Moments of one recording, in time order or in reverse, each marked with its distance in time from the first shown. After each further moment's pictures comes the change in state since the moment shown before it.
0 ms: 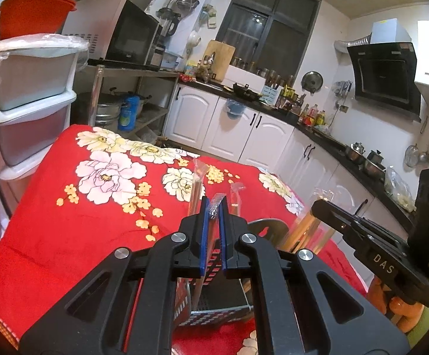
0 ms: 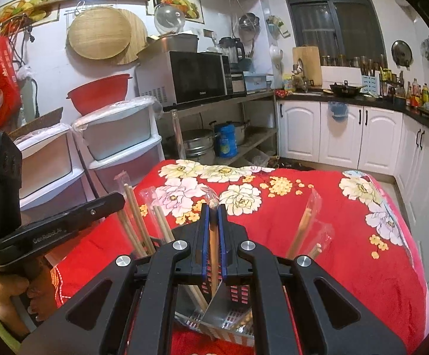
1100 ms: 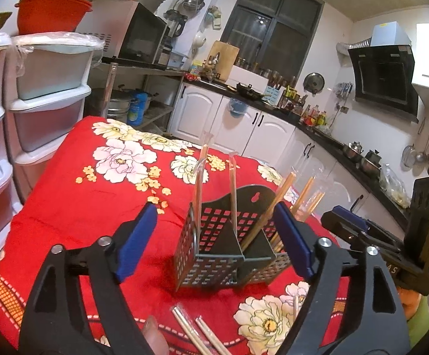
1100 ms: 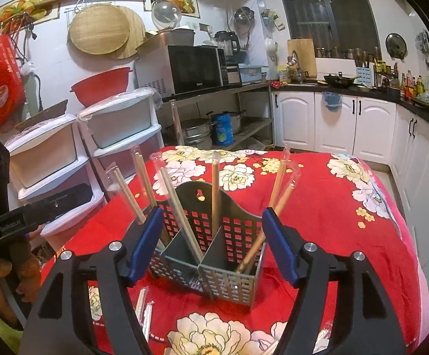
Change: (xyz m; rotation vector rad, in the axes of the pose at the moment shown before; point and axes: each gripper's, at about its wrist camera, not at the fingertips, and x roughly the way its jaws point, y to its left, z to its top) left arm -0.055 -0.001 -0.030 -0.019 0.000 0.021; right arm -0.051 0.000 -0.033 0.015 0.031 -0.013
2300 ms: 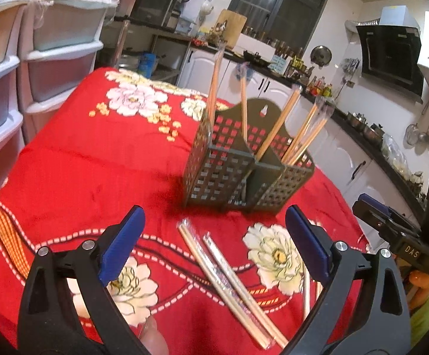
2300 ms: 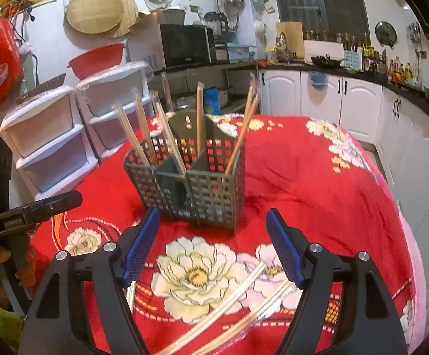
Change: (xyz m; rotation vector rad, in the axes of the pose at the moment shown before) left arm -0.018 0.012 -0.087 -0.032 0.163 0.019; right arm -0.054 -0.003 -0.079 0.009 0.109 -0.063
